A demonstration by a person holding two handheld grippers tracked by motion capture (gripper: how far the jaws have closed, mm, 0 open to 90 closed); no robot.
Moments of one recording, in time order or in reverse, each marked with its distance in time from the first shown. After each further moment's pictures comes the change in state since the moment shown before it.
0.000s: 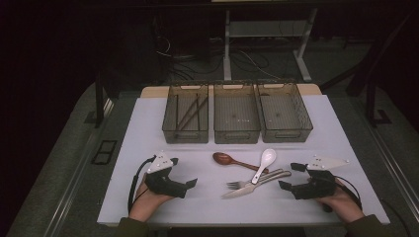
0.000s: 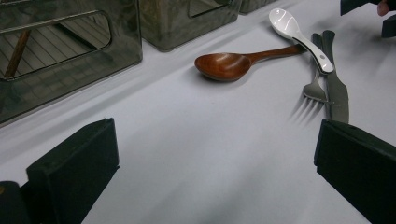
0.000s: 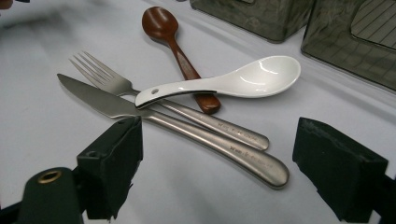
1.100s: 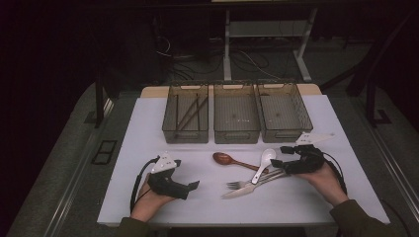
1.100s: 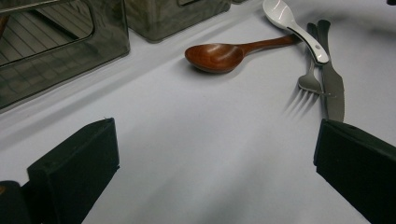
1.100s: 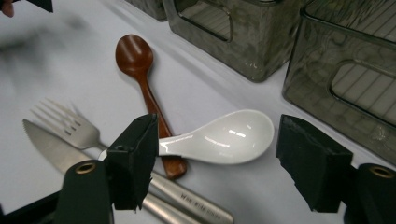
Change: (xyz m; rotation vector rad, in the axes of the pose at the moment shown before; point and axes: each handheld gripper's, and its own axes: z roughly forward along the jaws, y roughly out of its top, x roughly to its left) left arm -0.003 -0.001 0.006 0.029 -0.028 0.005; right arm -0.029 0.052 0.031 0.056 0.016 0.021
